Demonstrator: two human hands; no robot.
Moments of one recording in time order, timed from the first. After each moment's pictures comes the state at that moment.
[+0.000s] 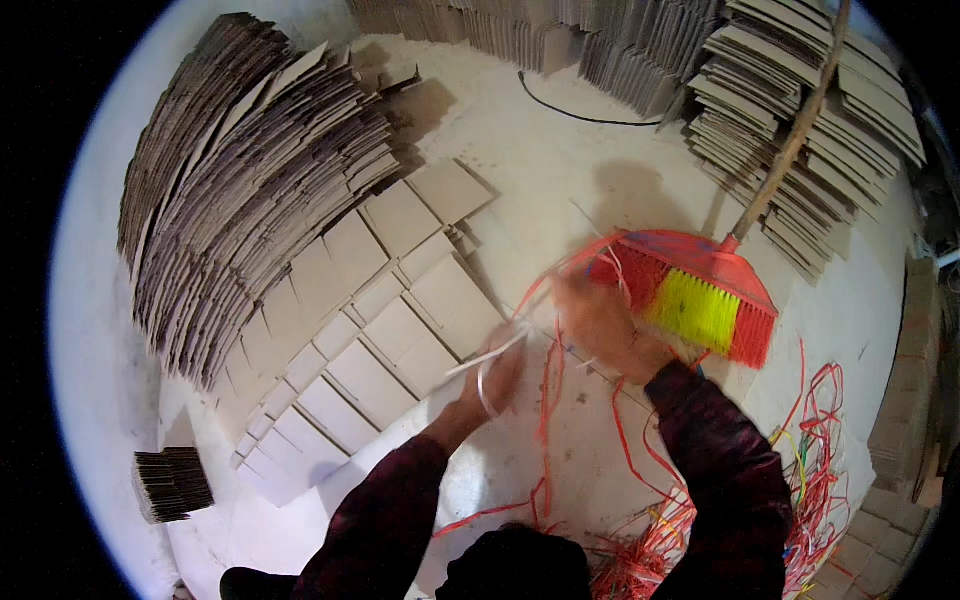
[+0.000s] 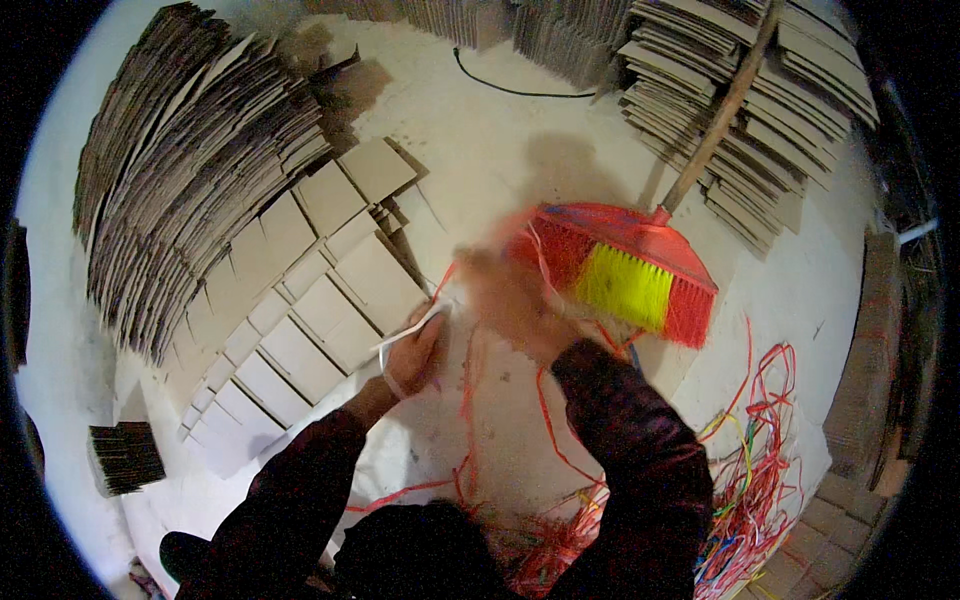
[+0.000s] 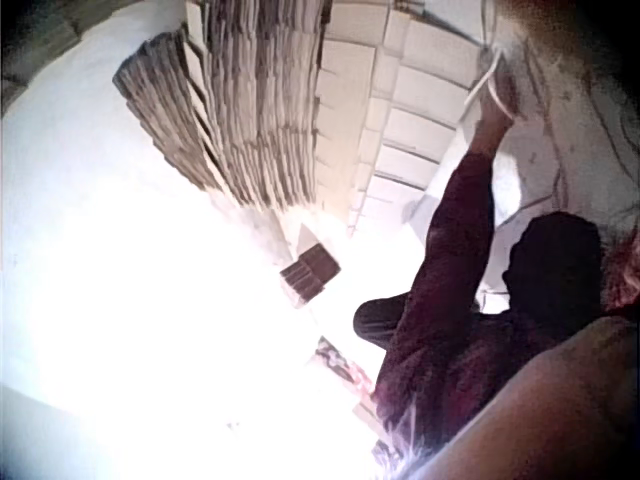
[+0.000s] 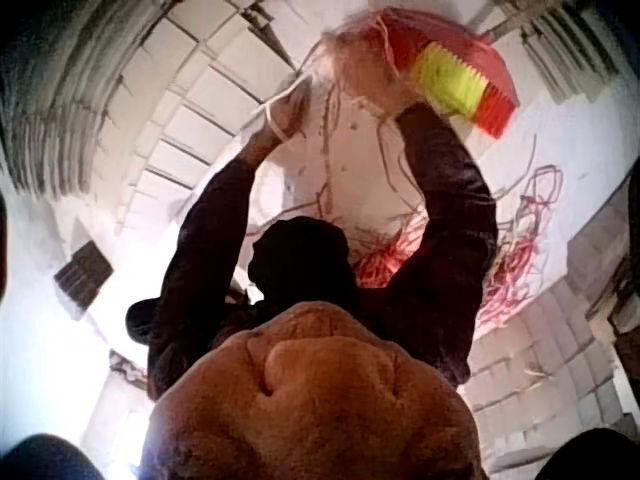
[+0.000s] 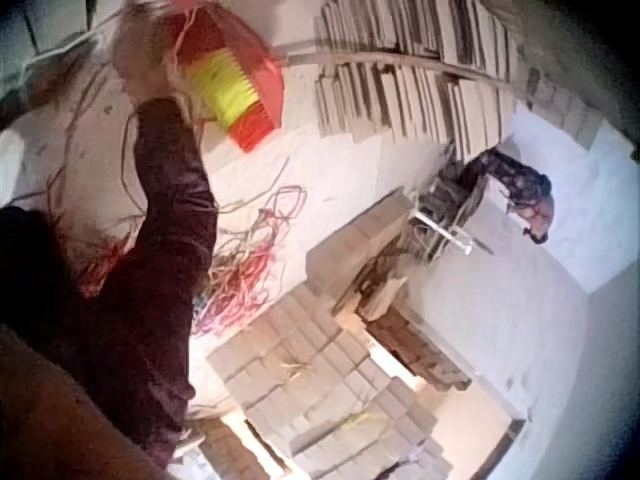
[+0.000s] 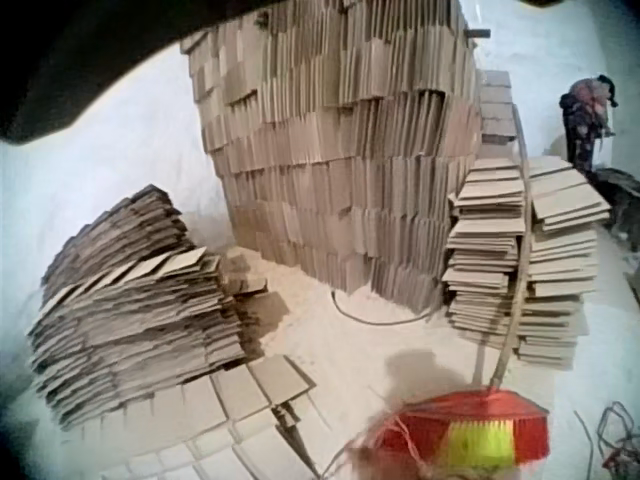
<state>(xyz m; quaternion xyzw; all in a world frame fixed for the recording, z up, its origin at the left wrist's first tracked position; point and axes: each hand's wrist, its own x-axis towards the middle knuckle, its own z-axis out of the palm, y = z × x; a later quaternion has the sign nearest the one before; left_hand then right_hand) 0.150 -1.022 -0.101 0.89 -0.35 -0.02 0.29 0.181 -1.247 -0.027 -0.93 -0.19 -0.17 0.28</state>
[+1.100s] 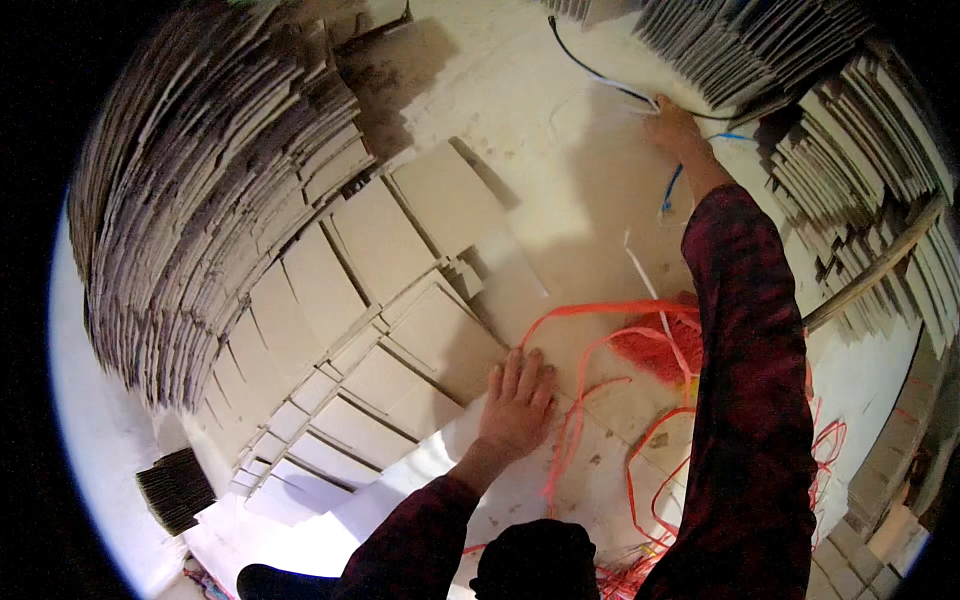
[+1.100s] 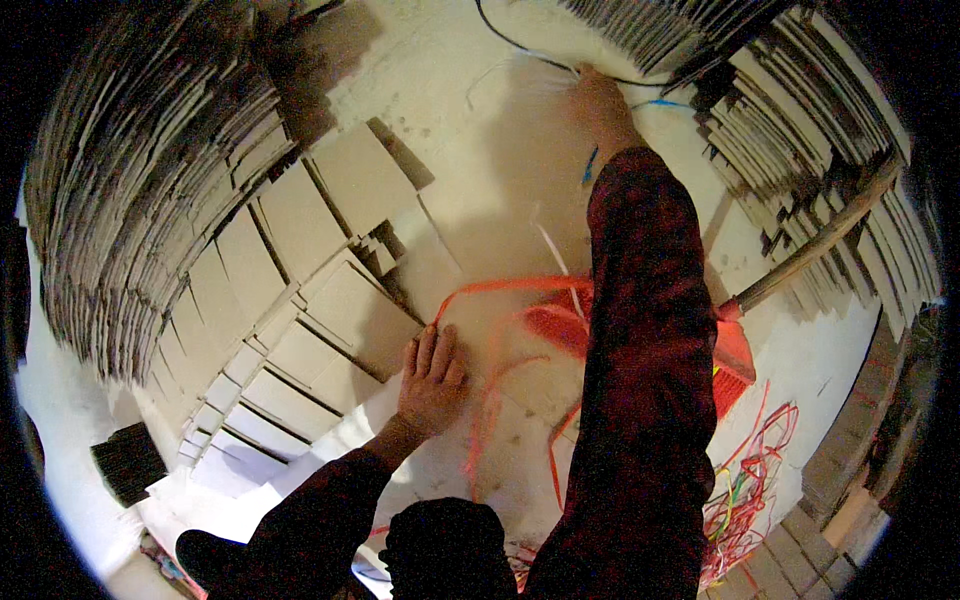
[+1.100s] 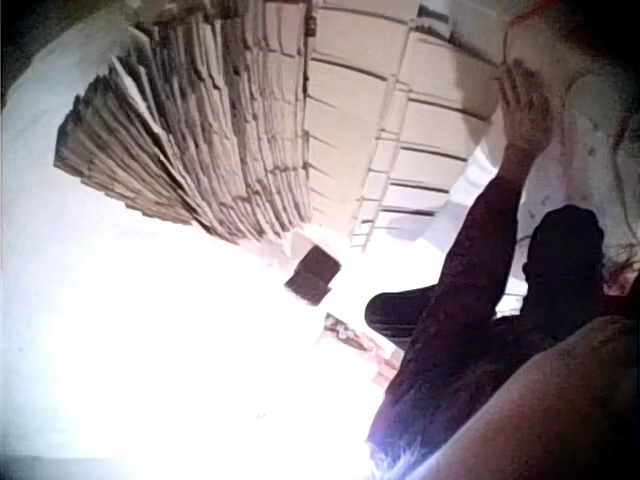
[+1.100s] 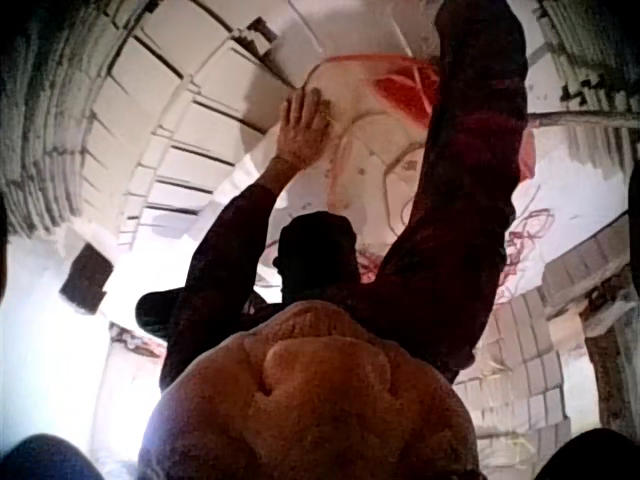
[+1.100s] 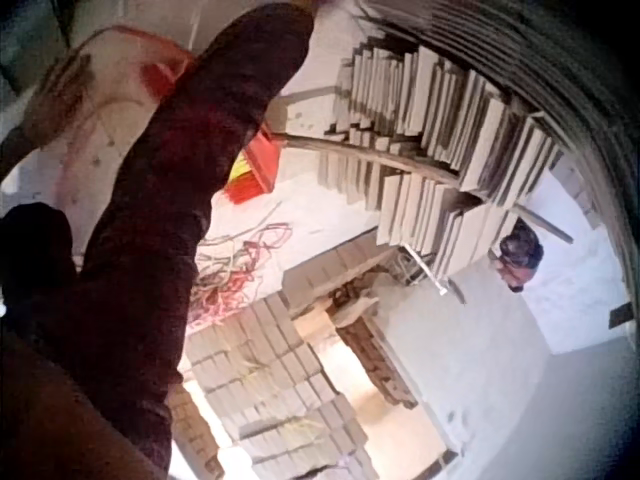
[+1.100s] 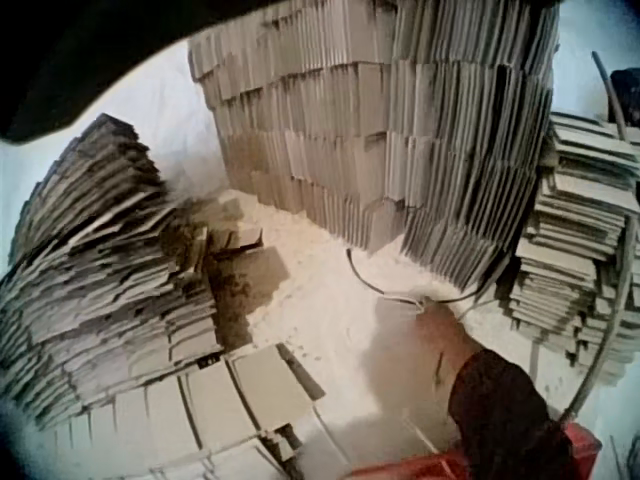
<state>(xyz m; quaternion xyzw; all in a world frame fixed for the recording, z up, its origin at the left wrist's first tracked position) 0.204 -1.072 -0.124 0.94 -0.32 -0.09 0.12 0.539 -1.446 -0.167 -0.99 0.09 -0.02 0.12</state>
